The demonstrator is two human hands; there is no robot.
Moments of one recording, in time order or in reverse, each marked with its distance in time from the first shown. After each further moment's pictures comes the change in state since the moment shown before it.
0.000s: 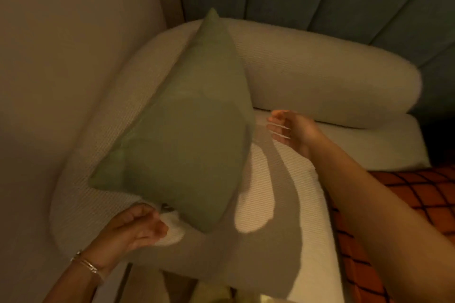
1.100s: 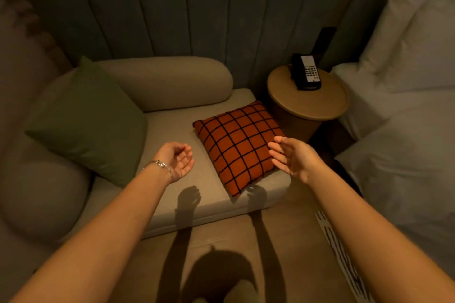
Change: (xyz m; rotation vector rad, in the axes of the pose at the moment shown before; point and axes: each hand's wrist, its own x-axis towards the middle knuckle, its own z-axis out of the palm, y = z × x) left_hand -0.299 -0.080 0.310 -0.170 -0.227 -0.120; right_hand -0.530 0.166 -0.268 0.424 0.334 -0.119
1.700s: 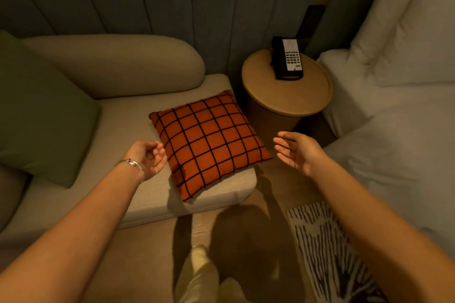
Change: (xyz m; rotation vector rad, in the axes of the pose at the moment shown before) left_hand 0.084 -0.050 0.130 -0.065 0.148 0.004; right_hand 0.095 -0.081 -0.164 -0.084 0.125 0.084
